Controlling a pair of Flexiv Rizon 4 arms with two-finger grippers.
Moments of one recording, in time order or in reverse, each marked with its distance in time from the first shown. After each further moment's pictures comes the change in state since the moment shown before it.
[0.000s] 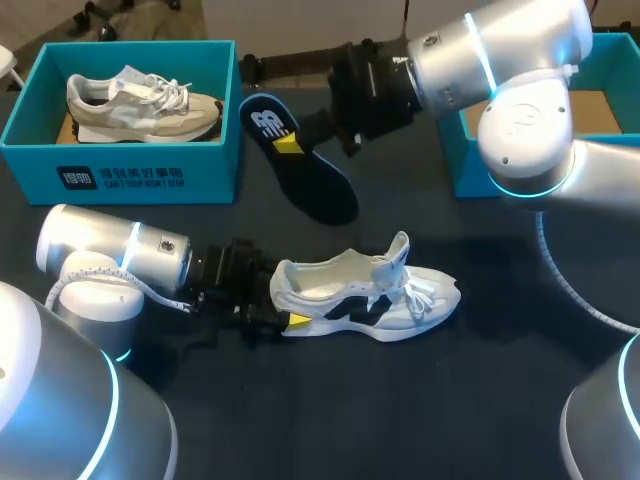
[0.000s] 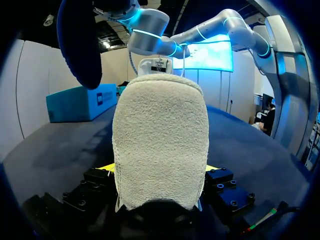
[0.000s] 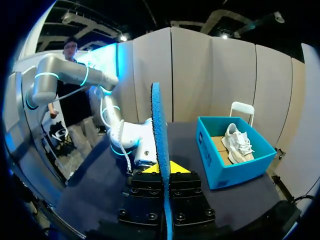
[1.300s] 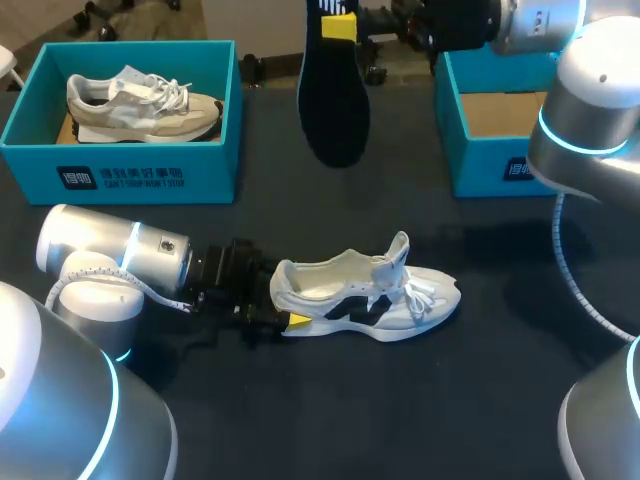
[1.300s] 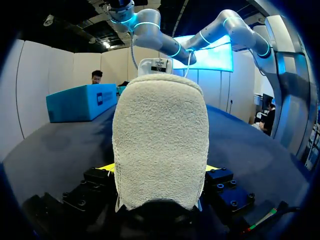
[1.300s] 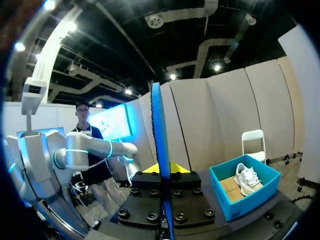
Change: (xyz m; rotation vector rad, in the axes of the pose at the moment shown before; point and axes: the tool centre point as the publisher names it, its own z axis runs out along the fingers) left arm 0.000 0.000 0.000 0.000 0.000 0.000; right arm 0.001 0.123 -0.120 -0.447 0.141 0.193
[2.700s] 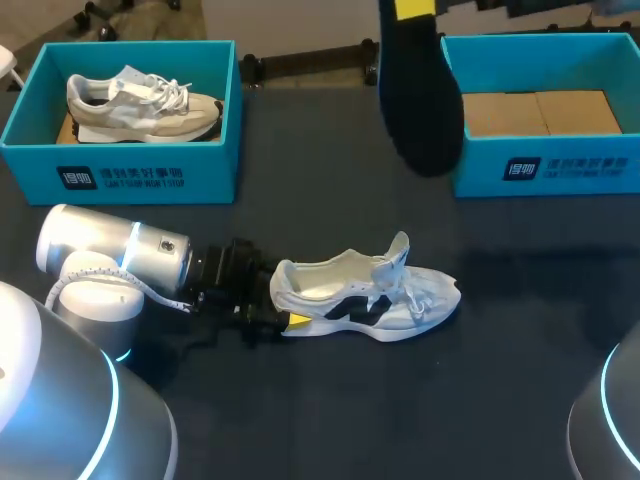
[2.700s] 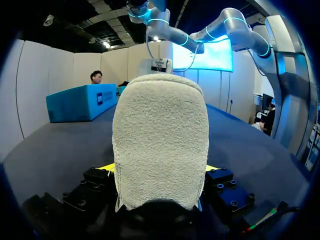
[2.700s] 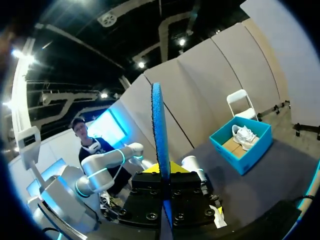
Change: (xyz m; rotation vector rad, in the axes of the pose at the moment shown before) left arm 0.000 0.000 0.000 0.000 0.000 0.000; right arm 0.067 0.033 -0.075 0.156 -0.134 0.366
